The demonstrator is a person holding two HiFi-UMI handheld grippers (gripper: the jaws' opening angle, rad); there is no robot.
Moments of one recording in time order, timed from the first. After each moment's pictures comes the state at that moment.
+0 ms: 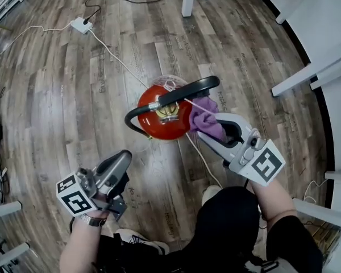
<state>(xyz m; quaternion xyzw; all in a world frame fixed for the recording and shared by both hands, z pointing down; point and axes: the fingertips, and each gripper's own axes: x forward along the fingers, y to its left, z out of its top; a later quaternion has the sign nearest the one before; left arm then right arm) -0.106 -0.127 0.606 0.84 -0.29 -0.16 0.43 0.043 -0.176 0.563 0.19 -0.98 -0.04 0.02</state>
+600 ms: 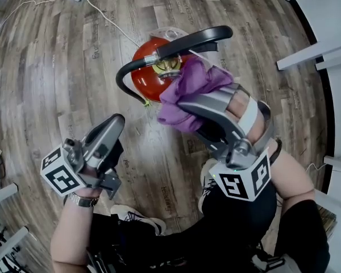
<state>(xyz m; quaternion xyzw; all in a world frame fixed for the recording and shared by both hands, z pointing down) -0.104 -0.129 0.606 0.83 -0.30 -0.17 0.44 -0.003 -0.126 0.584 0.16 -0.83 -0.45 0.29</state>
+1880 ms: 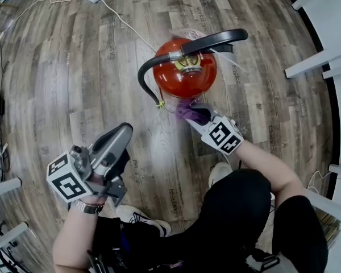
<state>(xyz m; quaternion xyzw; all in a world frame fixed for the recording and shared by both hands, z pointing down) -0.123 -0.095 0.594 0.83 -0.32 -0.16 0.43 0.007 -0.127 0.835 0.14 -0.94 0.03 0.32</state>
